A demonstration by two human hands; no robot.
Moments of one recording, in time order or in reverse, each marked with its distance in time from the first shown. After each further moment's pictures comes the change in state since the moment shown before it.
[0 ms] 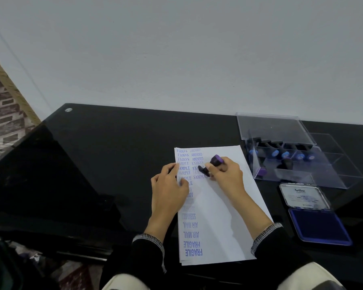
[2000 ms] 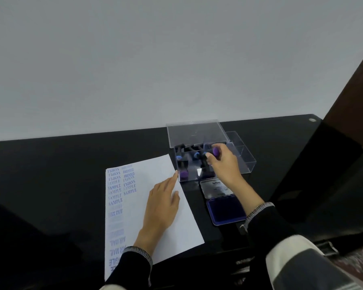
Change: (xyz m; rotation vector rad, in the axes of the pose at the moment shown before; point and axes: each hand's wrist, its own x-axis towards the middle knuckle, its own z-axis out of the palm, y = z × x) left_hand -0.033 0.105 0.092 -0.038 -0.188 0.394; right_hand 0.014 0.014 -0.195 -0.124 0.213 -0.047
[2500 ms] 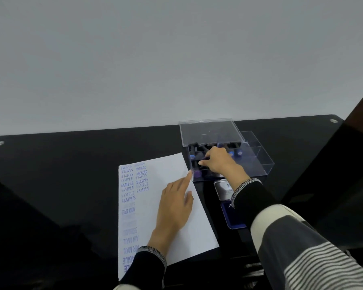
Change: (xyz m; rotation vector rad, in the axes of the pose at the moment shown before) left_hand 0.001 -0.002 -0.001 0.020 0.006 0.028; right_hand 0.032 -0.027 0.043 -0.598 -0.355 0.046
